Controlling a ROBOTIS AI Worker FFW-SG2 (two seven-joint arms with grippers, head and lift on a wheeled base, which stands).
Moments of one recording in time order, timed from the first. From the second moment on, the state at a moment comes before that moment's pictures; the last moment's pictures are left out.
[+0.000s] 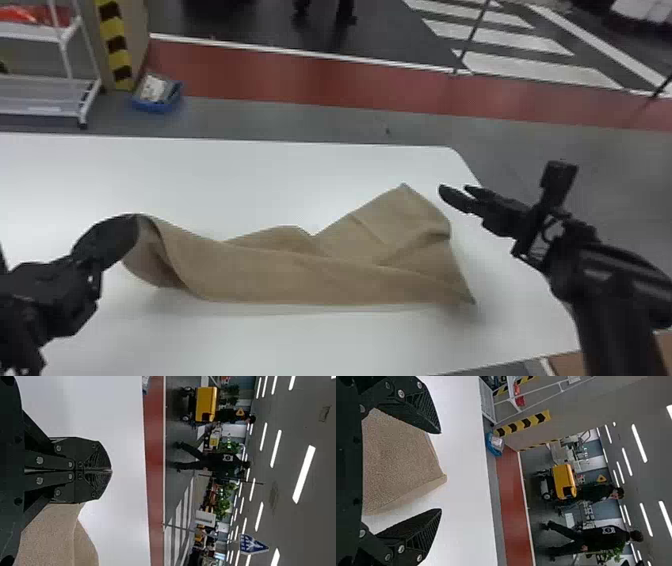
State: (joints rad) left arm 0.35 0.33 -0.09 -2.08 0.36 0.32 -0.10; right arm -0.19 -0.36 -0.41 -1.36 -0.22 0.50 0.73
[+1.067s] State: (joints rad) left arm 0.33 0.32 -0.10 -2.09 0.35 0.35 -0.09; right arm 0.19 -0.37 -0.61 -1.59 -0.07 -0.02 1.26
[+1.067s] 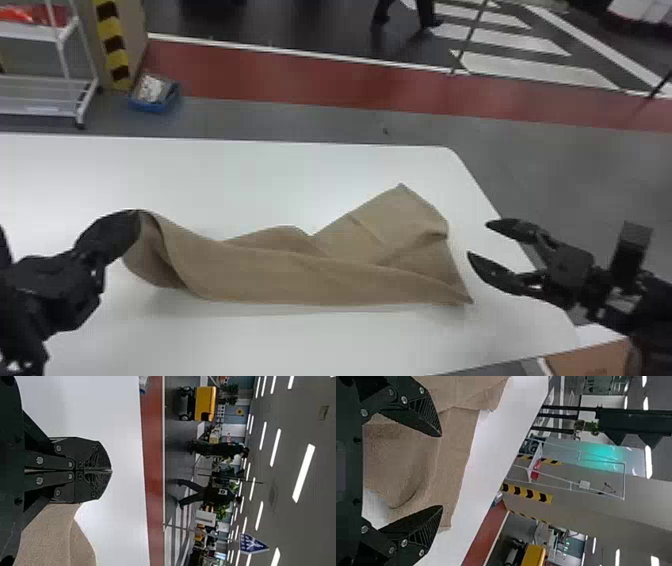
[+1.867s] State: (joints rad) left arm 0.32 0.32 -0.12 -2.09 0.34 0.37 -0.09; right arm 0.15 -0.44 -0.55 -1.48 0.05 0.20 1.36
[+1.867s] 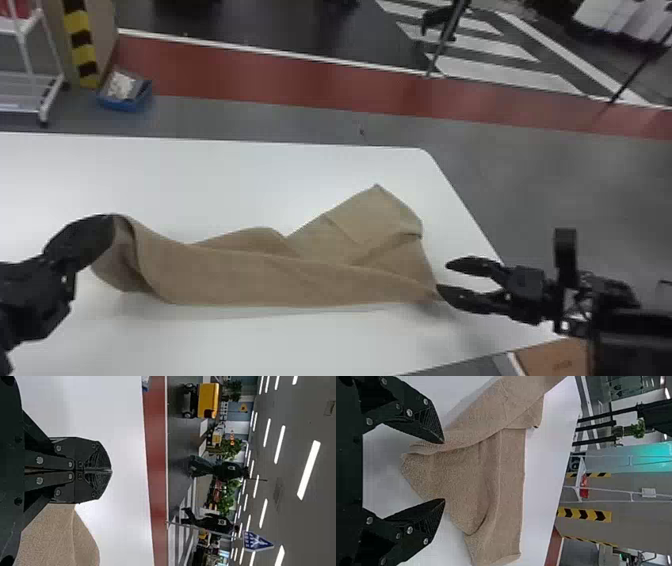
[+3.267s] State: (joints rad) left arm 0.34 0.32 -0.10 -2.10 0.34 0.37 -0.08; right arm 0.16 -0.40 -0.54 -1.52 0.04 0.25 1.36
